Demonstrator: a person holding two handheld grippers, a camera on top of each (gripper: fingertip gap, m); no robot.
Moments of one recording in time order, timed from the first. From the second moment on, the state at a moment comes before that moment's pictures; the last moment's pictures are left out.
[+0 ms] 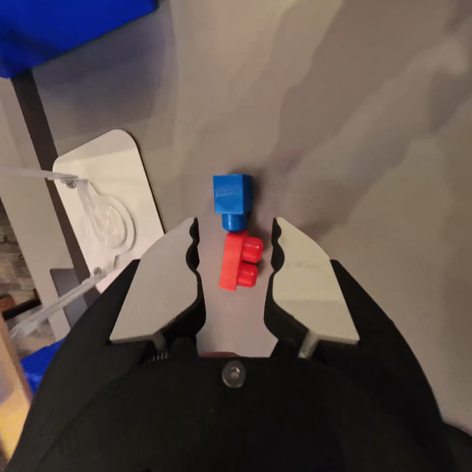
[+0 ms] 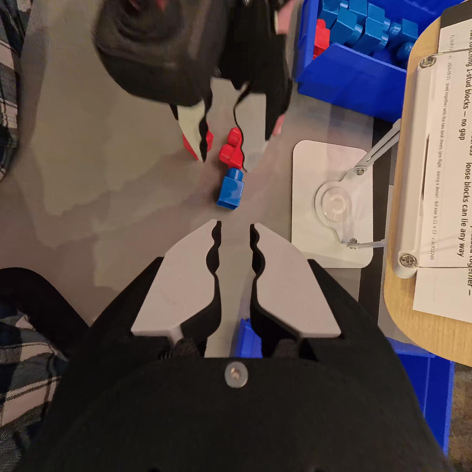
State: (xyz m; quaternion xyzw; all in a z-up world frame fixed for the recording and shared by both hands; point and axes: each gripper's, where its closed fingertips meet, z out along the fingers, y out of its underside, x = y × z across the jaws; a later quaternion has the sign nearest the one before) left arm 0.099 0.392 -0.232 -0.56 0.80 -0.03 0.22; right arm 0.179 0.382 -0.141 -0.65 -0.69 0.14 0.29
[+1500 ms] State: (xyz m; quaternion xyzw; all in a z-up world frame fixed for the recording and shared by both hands) left arm -0.011 0.394 -0.254 -0.41 0.86 0.31 0.03; right arm 0.185 0.372 -0.130 -0.64 -0.69 0.14 0.30
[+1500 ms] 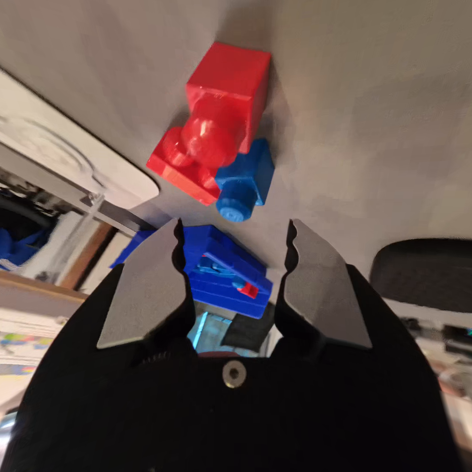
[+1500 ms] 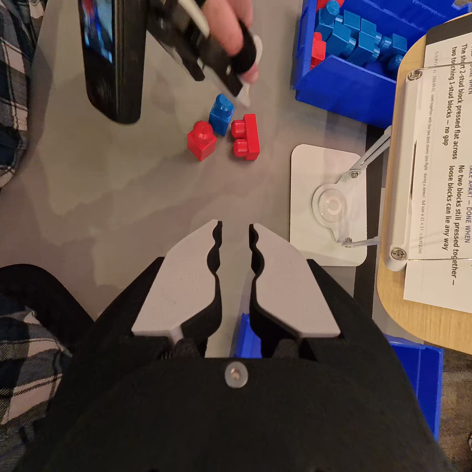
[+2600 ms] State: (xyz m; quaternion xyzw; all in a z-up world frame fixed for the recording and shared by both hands) left arm 0.045 0.373 -0.308 -0.86 0.37 -0.19 0.30; right arm 0.192 0.364 -0.115 -0.63 -0.69 0.14 0.33
